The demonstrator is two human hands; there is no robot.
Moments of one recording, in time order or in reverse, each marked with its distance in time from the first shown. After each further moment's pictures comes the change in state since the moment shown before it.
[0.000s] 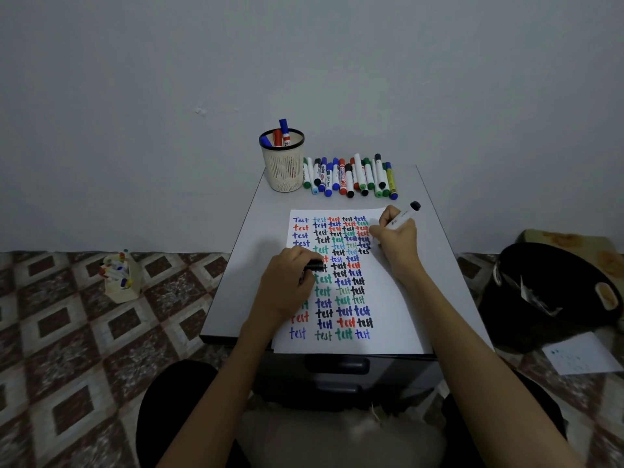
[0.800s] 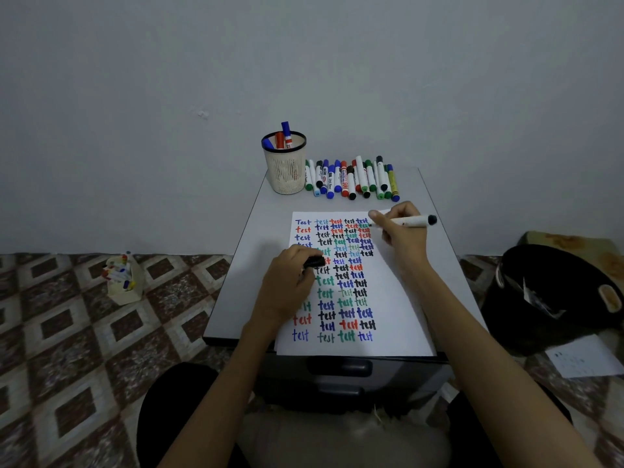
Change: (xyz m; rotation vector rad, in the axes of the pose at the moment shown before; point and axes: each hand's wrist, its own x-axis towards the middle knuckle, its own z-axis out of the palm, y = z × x) left_hand 0.002 0.001 -0.003 -0.152 0.059 -0.015; right_hand 0.001 -0.010 -0.008 0.331 0.007 0.000
